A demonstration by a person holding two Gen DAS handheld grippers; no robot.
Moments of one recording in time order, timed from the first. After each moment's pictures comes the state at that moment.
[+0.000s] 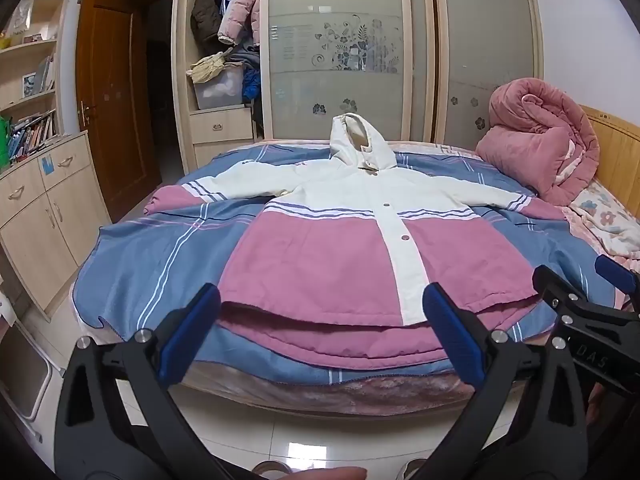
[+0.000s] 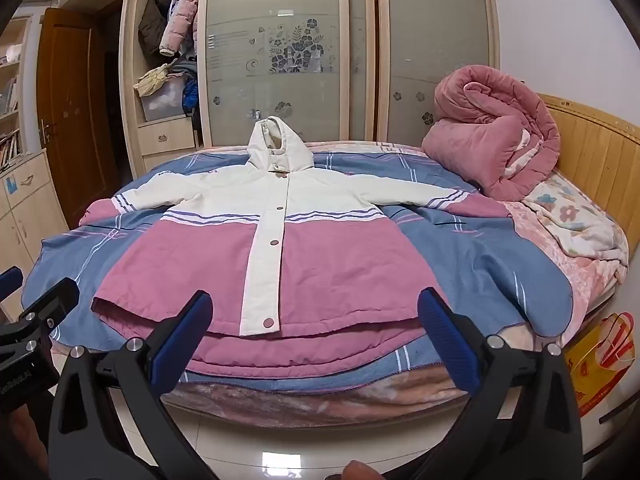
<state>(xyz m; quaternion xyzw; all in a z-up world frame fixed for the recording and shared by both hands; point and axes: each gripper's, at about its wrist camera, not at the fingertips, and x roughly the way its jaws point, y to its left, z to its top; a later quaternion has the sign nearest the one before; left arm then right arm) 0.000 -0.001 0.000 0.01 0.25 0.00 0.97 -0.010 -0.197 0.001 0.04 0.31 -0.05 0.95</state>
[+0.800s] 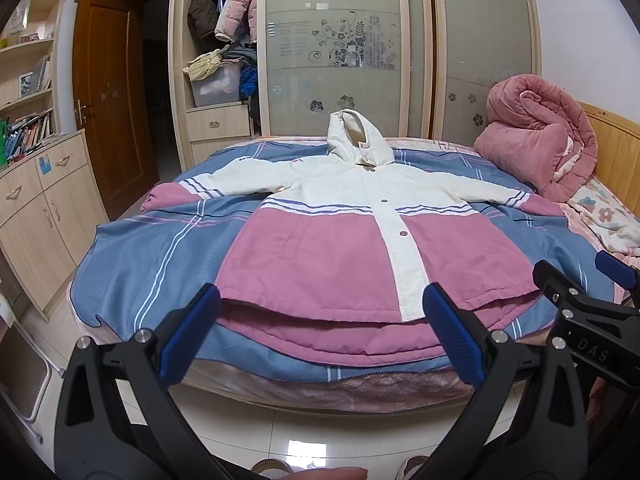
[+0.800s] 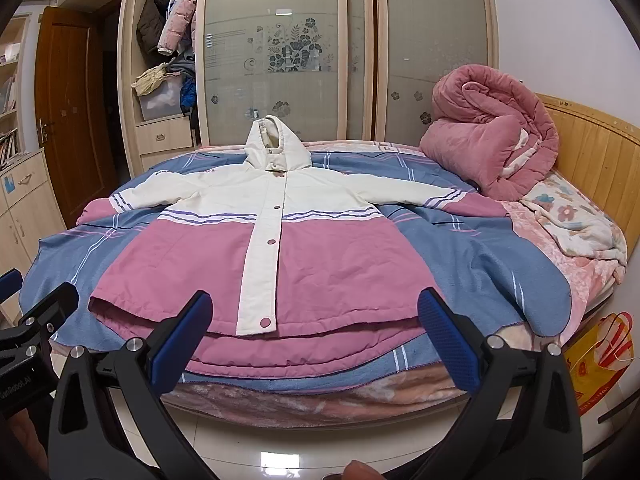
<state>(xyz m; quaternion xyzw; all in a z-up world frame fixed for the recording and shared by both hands) -0.002 -0.002 -0.003 0.01 0.25 0.00 0.97 -0.012 -0.199 0.011 0.03 0.31 -0.06 0.95</state>
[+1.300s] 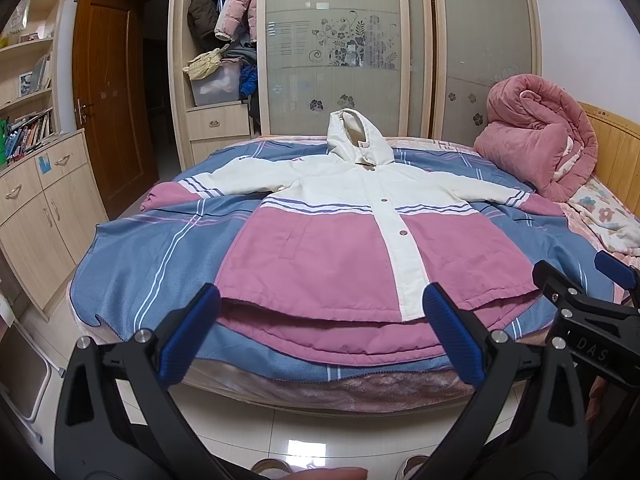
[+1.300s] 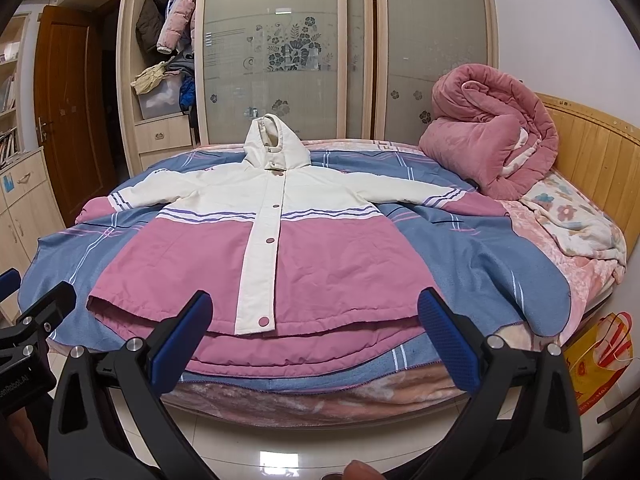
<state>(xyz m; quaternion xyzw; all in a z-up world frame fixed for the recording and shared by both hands) 0.000 -0.001 -0.004 0.01 0.25 -0.01 0.97 -0.011 -0.200 0.009 0.03 0.32 -0.06 0.95</state>
